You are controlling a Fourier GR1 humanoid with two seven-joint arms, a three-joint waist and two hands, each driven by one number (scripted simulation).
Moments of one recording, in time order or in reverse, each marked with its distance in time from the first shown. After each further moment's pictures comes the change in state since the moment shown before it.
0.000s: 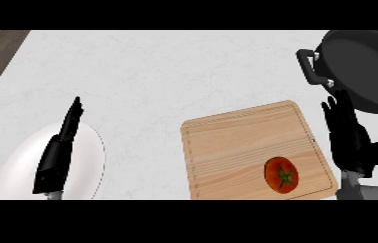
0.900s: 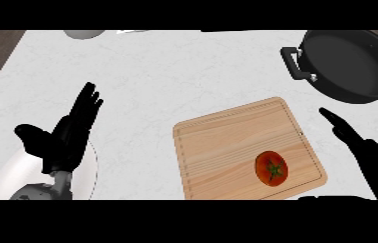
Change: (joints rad) left arm -0.106 -0.095 0.053 -0.080 0.253 -0.077 0.301; right arm 0.157 -0.293 0.184 -0.484 0.481 0.160 -0.483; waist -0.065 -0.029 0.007
